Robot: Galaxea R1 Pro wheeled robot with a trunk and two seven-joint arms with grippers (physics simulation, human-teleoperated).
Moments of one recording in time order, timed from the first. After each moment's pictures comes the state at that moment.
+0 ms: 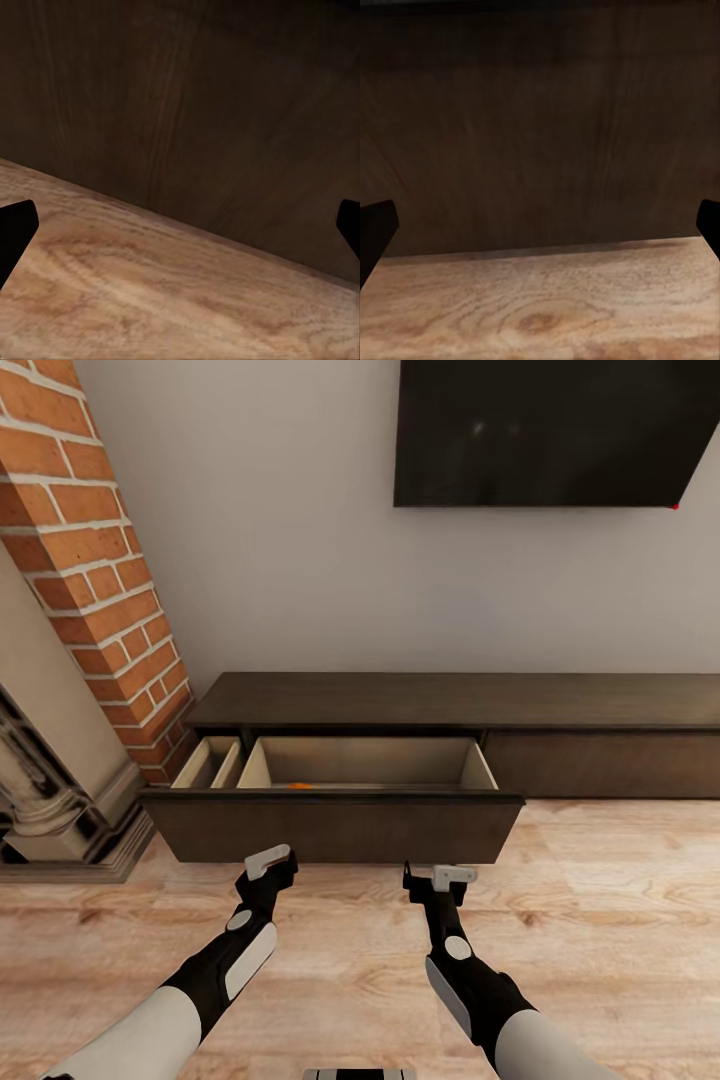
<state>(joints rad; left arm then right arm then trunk) -0.66 -0.01 -0.49 -0.59 0.68 -0.24 0.34 -0.61 0.11 0.36 -0.51 -0.21 -0.37 -0.32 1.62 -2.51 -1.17</state>
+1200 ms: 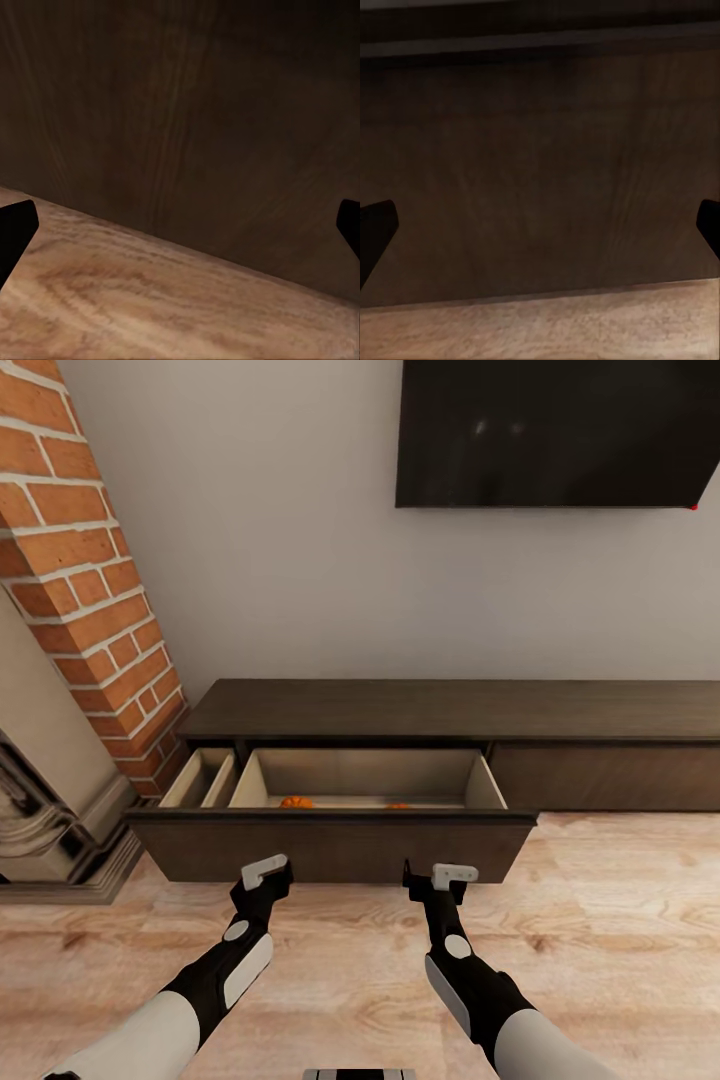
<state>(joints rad) -0.66 -0.01 -0.49 -0.51 0.66 -0.28 0.33 -0.61 0.11 0.36 -0.51 -0.22 -0.37 -0.32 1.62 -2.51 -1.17</state>
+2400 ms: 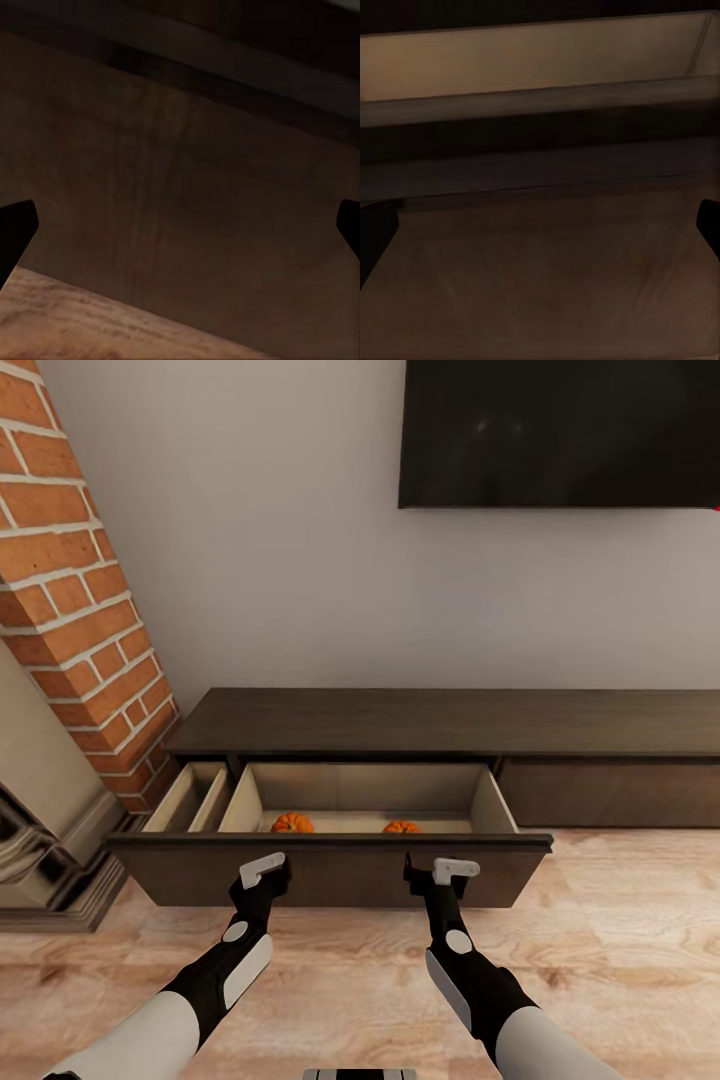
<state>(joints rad) -0.66 -0.01 -0.49 -0.51 0.66 -0.32 0.33 -0.61 0.10 0.35 -0.55 -0.22 -0.37 -0.32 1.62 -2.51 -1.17</state>
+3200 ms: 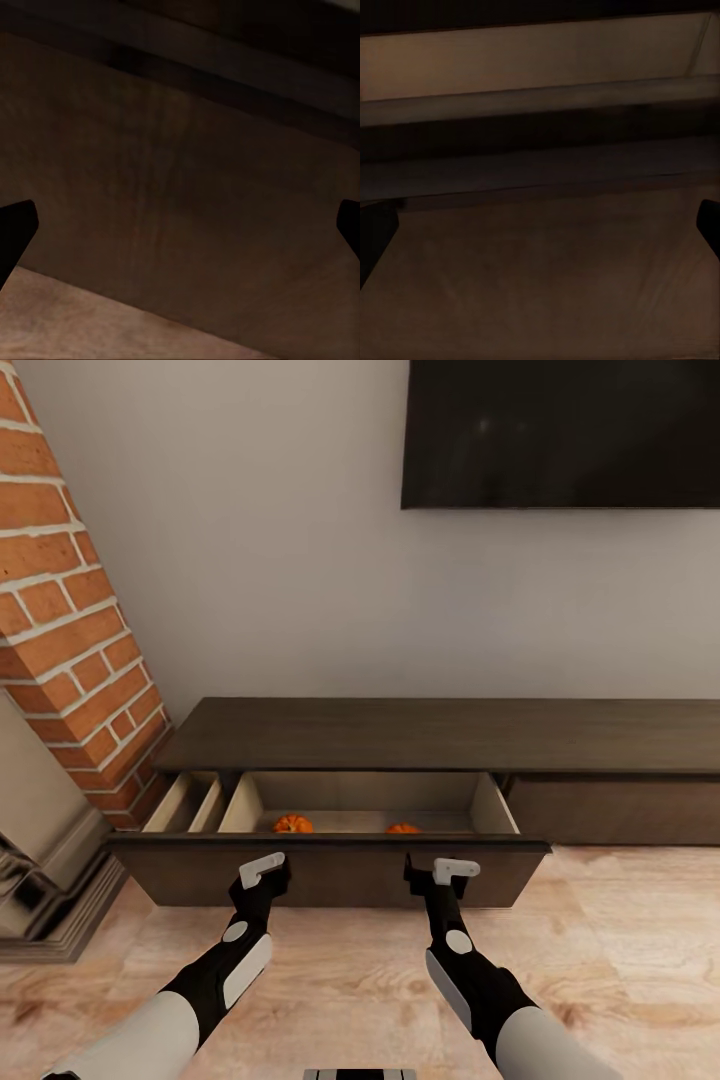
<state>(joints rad) -0.66 -0.01 -0.49 -0.51 0.66 -0.32 0.33 -0.61 0.10 0.35 -0.55 -0.22 -0.37 -0.32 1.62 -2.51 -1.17</state>
